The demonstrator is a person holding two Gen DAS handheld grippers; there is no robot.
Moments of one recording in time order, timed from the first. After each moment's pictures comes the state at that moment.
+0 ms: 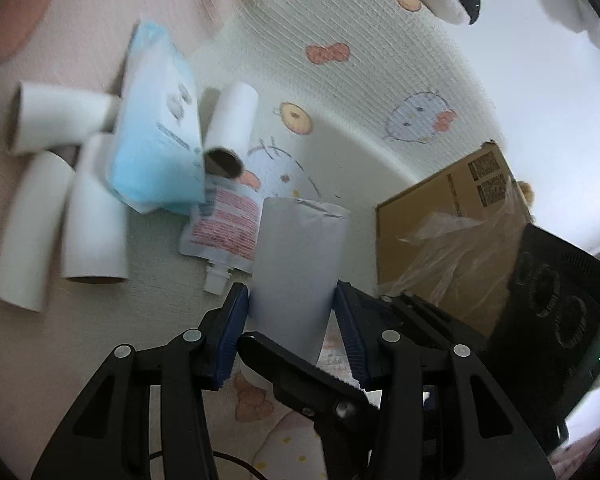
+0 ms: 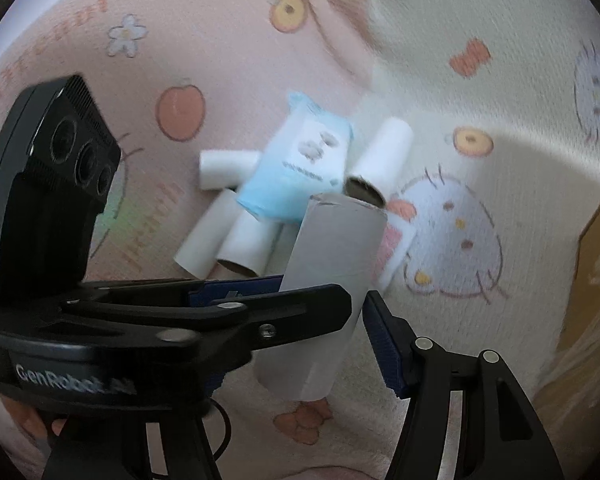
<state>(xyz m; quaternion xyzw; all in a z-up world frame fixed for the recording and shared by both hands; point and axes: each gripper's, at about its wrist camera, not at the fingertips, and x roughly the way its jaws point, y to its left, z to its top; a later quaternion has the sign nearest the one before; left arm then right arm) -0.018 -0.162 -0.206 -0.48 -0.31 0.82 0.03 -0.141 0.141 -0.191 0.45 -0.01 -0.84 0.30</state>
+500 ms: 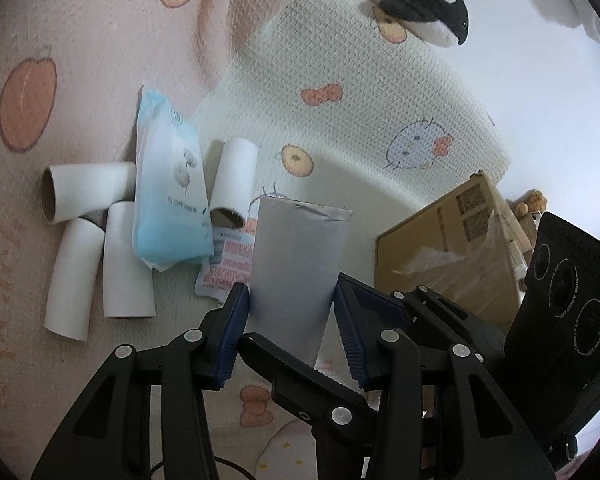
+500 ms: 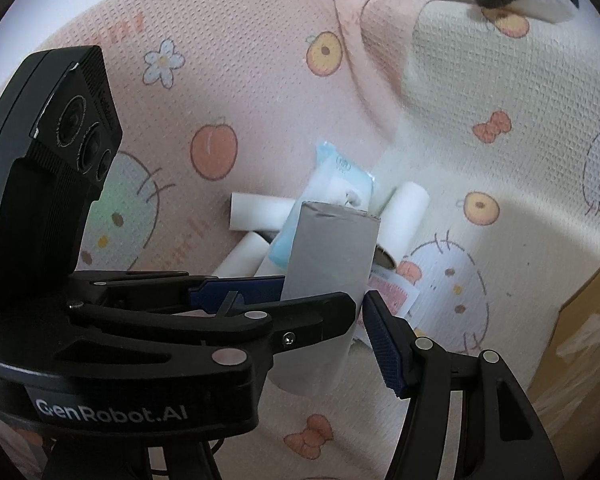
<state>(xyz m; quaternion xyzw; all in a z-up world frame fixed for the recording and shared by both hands) -0.032 -0.161 -0.152 -0.46 -0.27 0.84 0.00 -0.148 0.131 -0.140 0.42 0.02 -0.84 0.33</state>
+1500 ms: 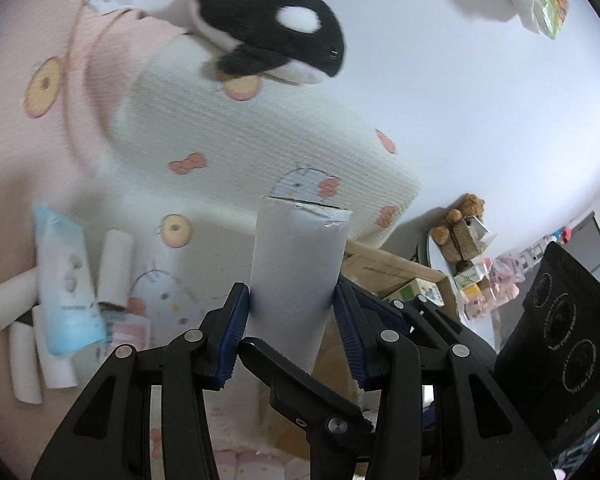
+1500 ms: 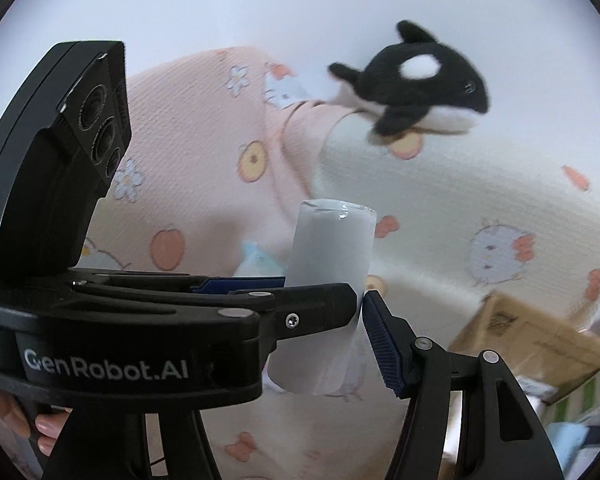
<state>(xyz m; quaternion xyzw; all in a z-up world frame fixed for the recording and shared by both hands) -0.106 -0.093 -0.039 -0.42 -0.26 0.86 0.10 -0.161 0.210 -0.015 0.35 0.04 -0.91 0.24</state>
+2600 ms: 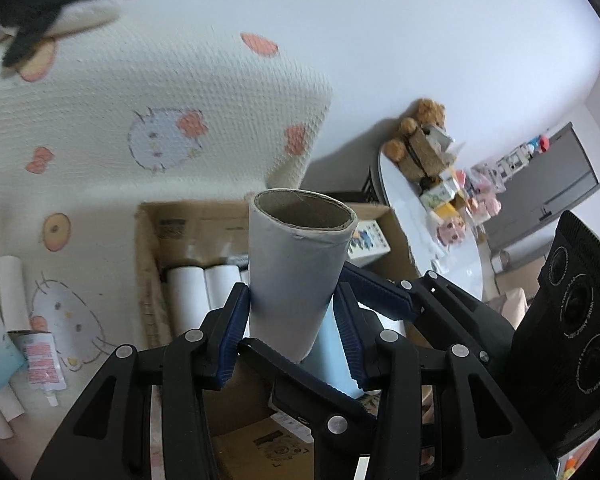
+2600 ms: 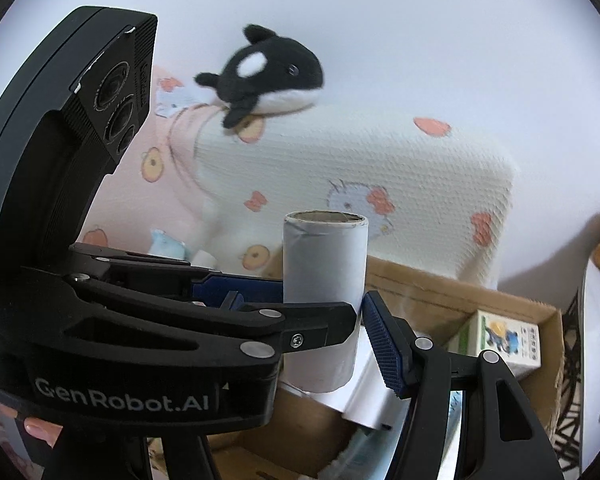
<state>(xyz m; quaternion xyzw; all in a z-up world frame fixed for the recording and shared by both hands) -0.170 0.064 -0.048 -0.52 -0.17 0.81 0.22 -0.146 0.356 -0.002 0.39 0.02 -0.91 0.14</state>
